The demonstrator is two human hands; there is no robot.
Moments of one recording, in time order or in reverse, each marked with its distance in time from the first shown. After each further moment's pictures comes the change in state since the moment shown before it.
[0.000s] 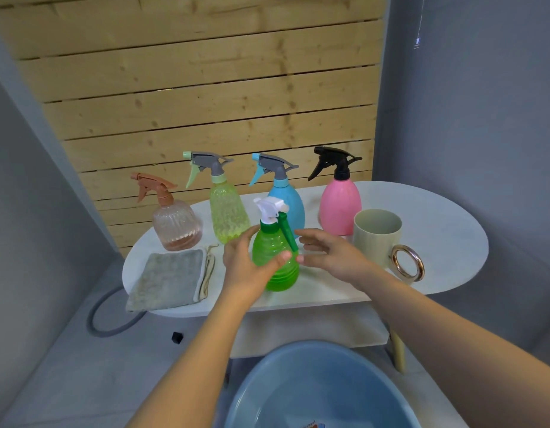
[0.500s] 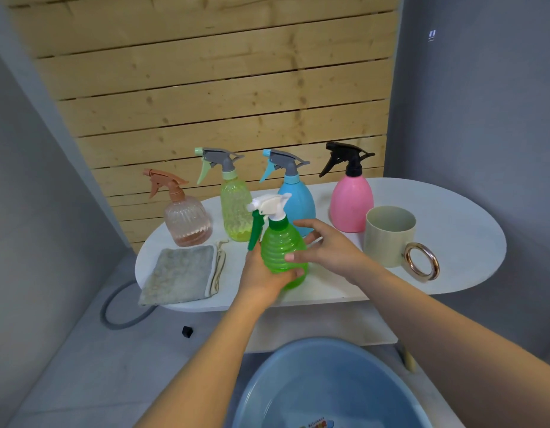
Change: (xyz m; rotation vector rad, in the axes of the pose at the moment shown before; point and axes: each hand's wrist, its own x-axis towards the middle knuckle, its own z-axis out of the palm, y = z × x) left_hand -0.011 0.002 0.002 -0.141 -0.104 0.035; right_hand 0.010 -0.017 0.020 -0.030 0.044 0.011
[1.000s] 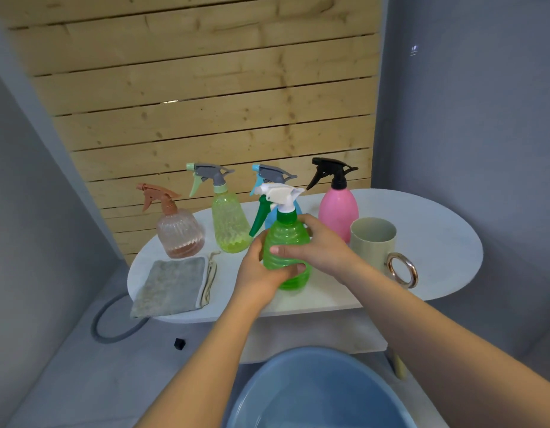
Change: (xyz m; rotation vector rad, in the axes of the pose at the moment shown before) left_hand -0.001 0.025 0.007 -0.131 -0.001 -0.024; right_hand -0.018 -0.038 -0.007 -0.002 0.104 -0.009
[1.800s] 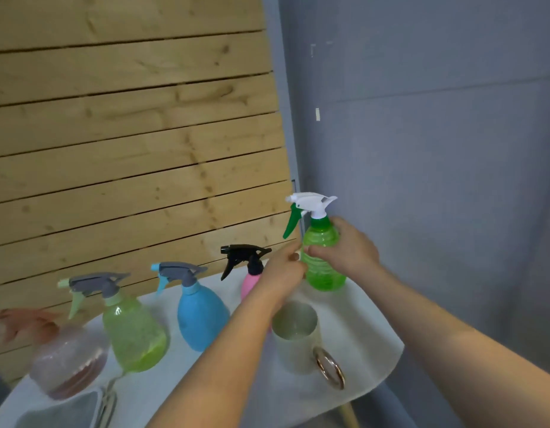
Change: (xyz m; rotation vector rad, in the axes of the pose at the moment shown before) left_hand 0.122 0.105 0.170 0.119 -0.404 -0.060; right_hand 0.043 -0.003 -0.204 -0.433 0.537 0.129
